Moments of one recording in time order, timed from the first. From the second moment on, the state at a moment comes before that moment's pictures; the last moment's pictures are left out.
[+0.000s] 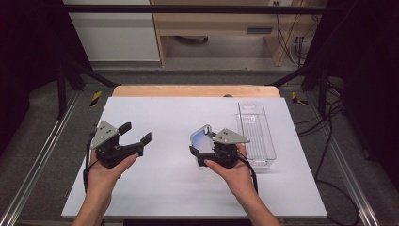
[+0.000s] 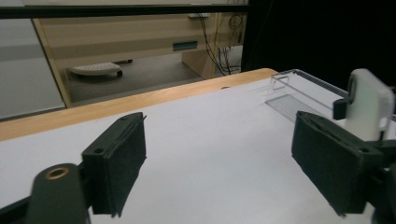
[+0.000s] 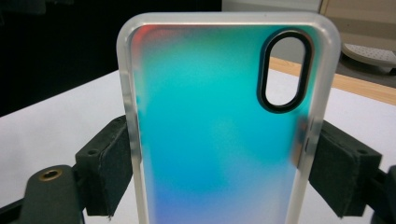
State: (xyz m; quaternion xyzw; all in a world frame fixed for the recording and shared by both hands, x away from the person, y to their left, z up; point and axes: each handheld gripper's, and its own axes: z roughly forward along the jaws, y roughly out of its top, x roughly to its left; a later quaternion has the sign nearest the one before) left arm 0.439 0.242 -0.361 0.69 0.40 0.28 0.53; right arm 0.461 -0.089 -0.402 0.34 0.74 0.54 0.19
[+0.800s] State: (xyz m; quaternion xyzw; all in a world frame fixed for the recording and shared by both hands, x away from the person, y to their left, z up) left arm 0.424 0.255 -0.449 0.67 0.42 0.31 0.54; right arm 0.477 -0.105 -0.380 0.37 0.71 0.57 0.20
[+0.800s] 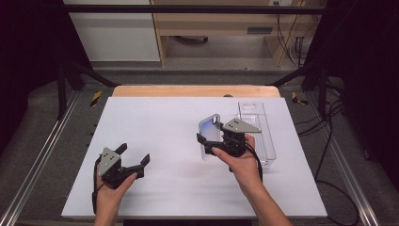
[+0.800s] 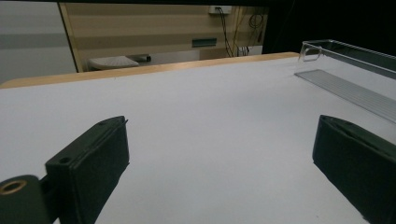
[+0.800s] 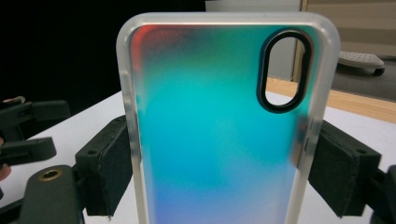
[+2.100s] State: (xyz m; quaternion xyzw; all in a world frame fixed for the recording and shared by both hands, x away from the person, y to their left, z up) left arm 0.418 0.273 -0.459 0.64 0.41 0.33 0.56; right arm 0.517 -0.131 -0.341 0.41 0.67 0.57 0.24
